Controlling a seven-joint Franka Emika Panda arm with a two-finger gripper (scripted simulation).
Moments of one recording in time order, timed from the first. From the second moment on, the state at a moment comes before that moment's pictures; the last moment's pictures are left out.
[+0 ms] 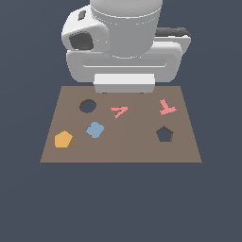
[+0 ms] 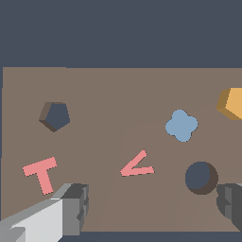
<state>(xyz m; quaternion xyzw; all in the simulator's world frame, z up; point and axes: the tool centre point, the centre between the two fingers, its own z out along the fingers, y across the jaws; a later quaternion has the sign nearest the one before) 0.003 0.005 0.175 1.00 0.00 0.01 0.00</state>
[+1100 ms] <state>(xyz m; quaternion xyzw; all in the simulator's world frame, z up) 0.050 -0.087 0.111 1.00 -0.07 0.00 0.00</state>
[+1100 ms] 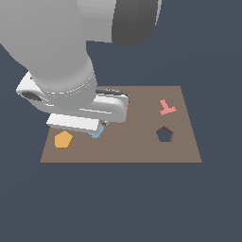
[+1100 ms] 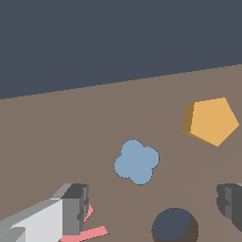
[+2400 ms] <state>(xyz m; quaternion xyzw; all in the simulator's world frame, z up) 0.083 -0.182 0.045 0.99 -0.15 0.00 0.00</state>
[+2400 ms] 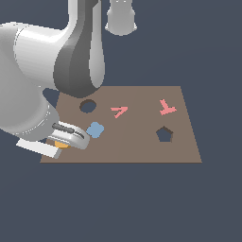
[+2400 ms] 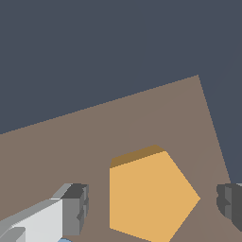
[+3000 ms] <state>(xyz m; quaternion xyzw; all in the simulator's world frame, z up) 0.083 -0.182 0.031 0.99 -0.15 0.00 0.00</state>
